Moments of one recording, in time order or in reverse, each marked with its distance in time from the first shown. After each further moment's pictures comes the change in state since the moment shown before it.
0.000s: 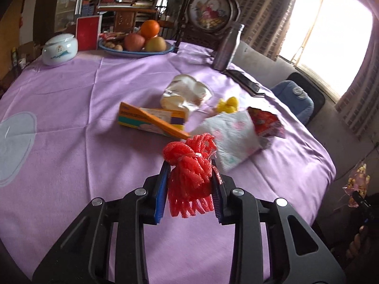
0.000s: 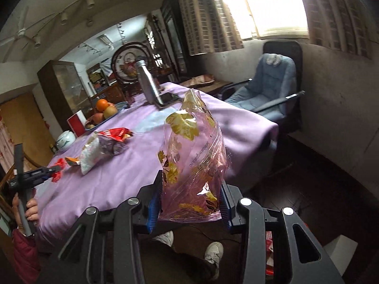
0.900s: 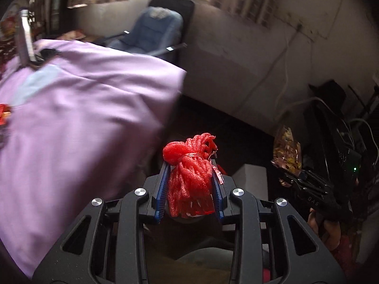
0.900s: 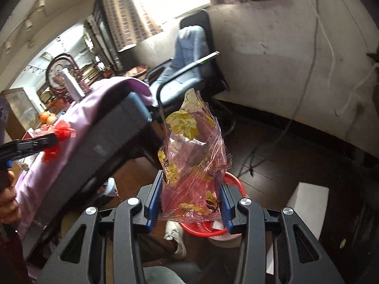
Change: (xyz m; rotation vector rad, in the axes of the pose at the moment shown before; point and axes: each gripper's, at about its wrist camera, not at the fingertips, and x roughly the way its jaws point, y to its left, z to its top) left arm 0.092 -0.373 -0.119 0.555 0.319 -0.432; right arm -0.054 -0.182 -0.116 0.254 0.066 -0.254
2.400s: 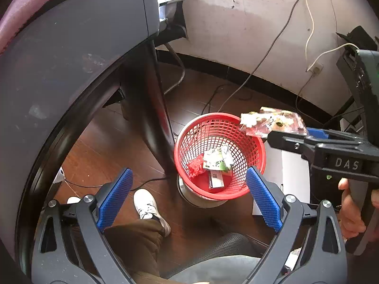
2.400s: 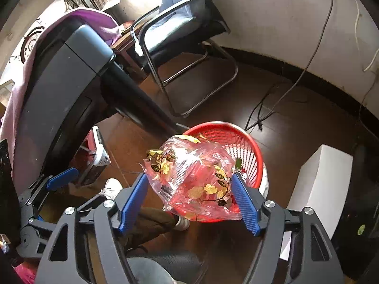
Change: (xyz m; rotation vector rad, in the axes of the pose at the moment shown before) left arm 0.151 -0.015 -0.085 0.074 0.133 0.186; right arm 0.139 -0.016 -0.028 0.054 0.315 0.026
